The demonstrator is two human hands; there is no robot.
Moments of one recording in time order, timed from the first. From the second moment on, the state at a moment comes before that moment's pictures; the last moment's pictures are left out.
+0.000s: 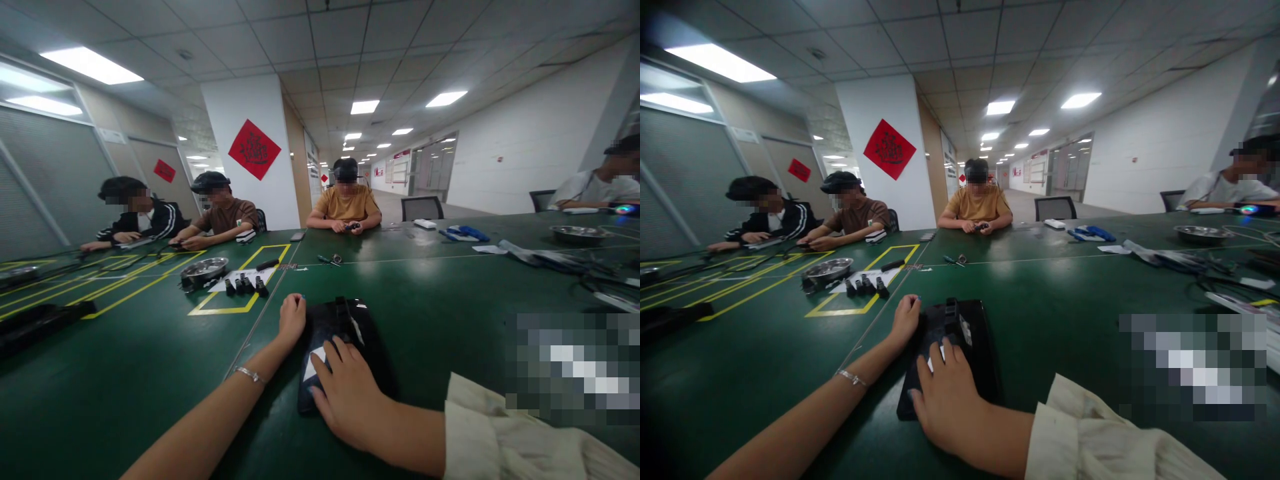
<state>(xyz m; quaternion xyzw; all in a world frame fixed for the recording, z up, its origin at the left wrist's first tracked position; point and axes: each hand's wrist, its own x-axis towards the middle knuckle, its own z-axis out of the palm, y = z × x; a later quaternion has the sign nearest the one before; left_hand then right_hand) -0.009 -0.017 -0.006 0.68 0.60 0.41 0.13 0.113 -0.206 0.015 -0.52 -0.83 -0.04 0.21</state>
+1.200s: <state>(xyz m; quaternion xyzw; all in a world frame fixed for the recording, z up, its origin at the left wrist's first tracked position) -0.009 -0.024 -0.003 0.68 0.58 0.39 0.21 0.185 -0.111 0.022 -0.78 -0.63 0.03 -0.02</state>
